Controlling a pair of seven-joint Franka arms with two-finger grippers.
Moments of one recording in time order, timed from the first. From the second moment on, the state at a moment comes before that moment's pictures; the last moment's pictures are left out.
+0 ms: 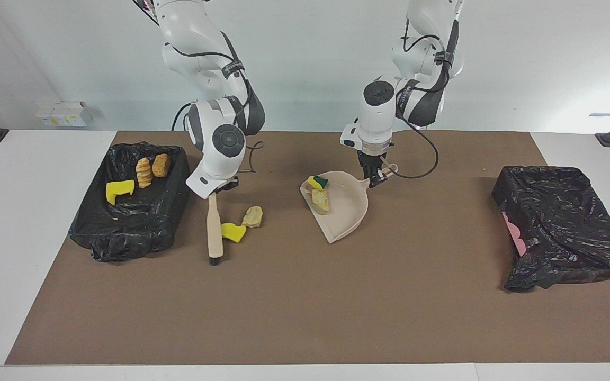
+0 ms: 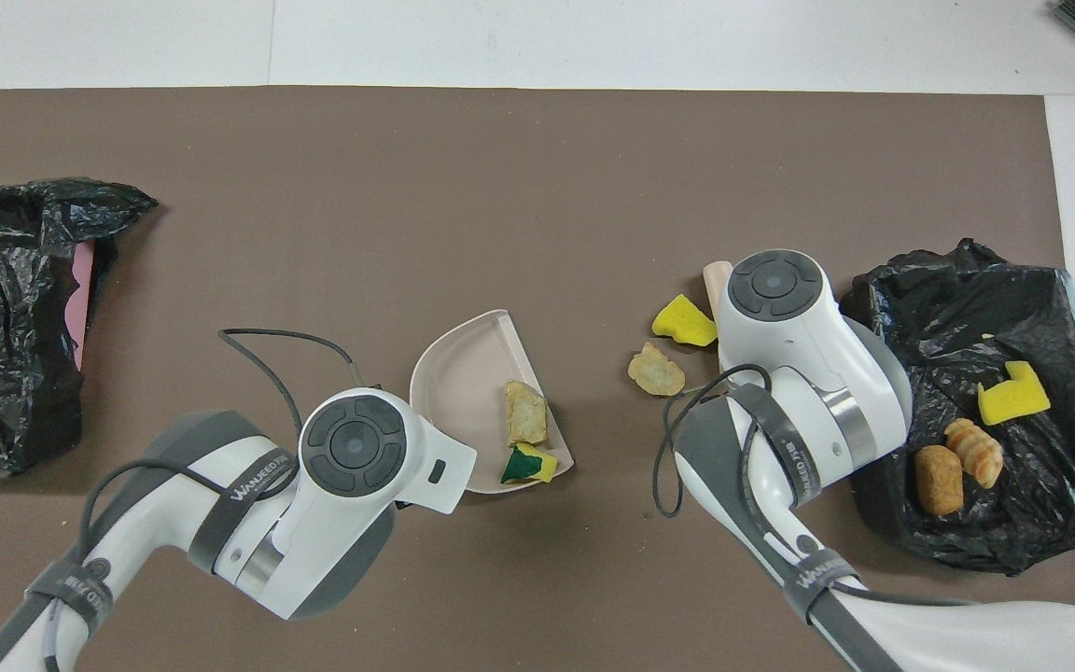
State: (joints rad) left arm -0.59 0.00 -0.03 -2.25 0.11 2.18 0.59; right arm 0.17 0.20 0.19 -1.99 -0.18 1.81 0.27
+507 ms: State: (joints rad) left arm -0.60 0.00 -0.04 -2.25 0.11 2.18 0.59; right arm 0.35 0.20 0.20 -1.98 0.07 1.81 0.27
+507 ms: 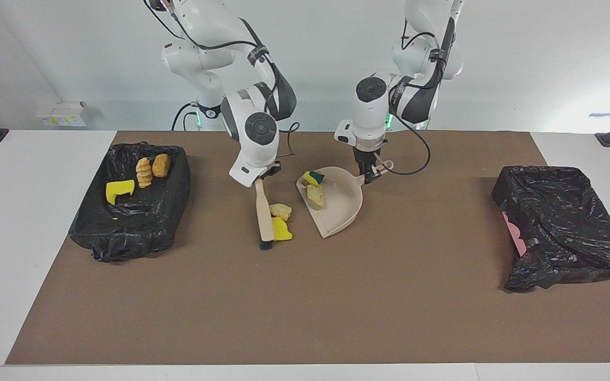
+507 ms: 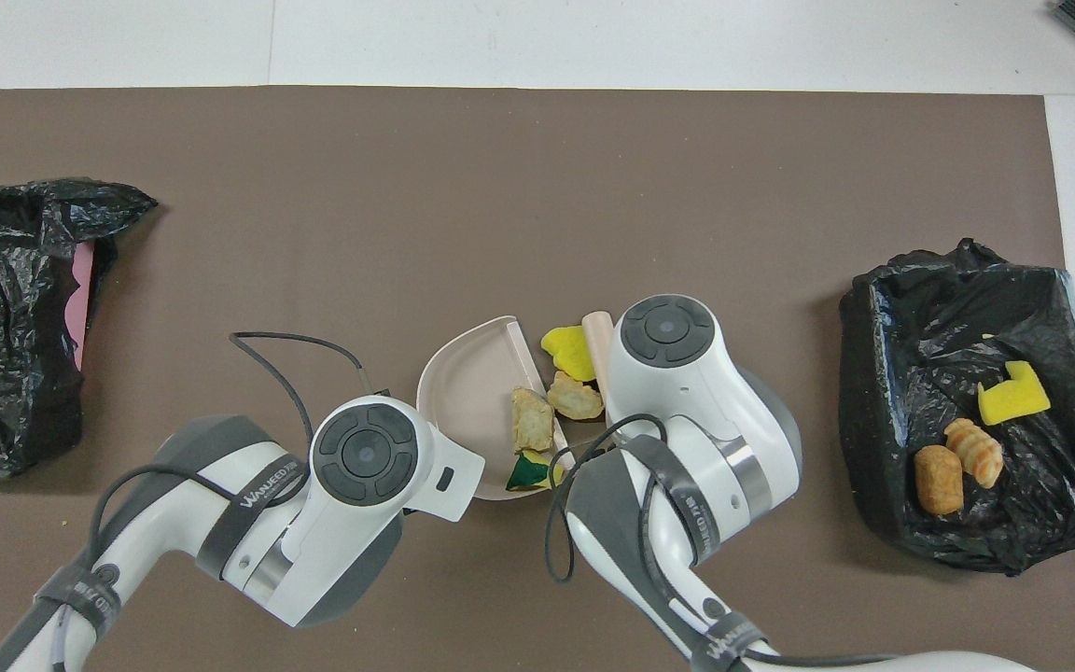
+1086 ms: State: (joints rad) left arm -0.59 0.02 -0.03 -2.25 0.11 2.25 0.59; right arm 0.47 0.18 0.19 -1.94 0.16 1.80 0.27
